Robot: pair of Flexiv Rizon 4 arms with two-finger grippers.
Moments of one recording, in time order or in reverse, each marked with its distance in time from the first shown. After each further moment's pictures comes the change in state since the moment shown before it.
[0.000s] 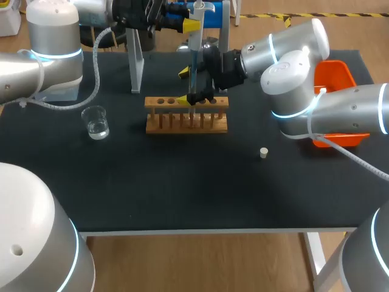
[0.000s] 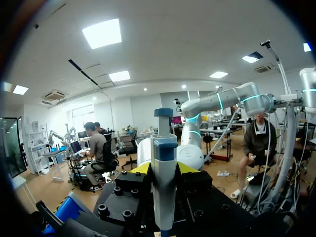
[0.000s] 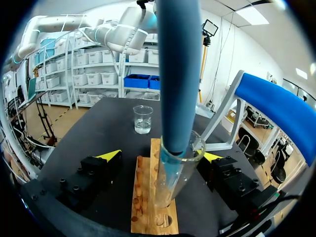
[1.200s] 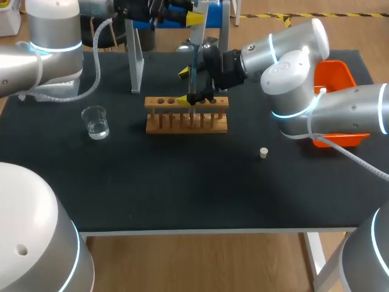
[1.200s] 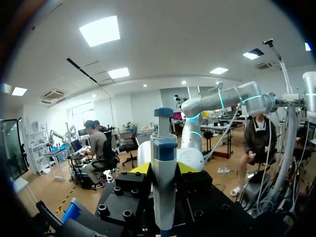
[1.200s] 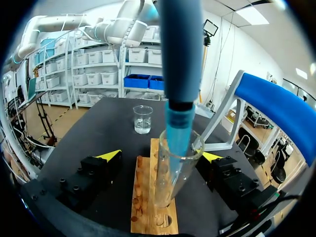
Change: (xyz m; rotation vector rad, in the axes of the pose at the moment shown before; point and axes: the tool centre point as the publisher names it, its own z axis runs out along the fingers) left arm 0.000 -0.020 0.008 -0.043 -0.002 0.010; right arm 0.000 0.000 0.000 0.000 0.000 0.000
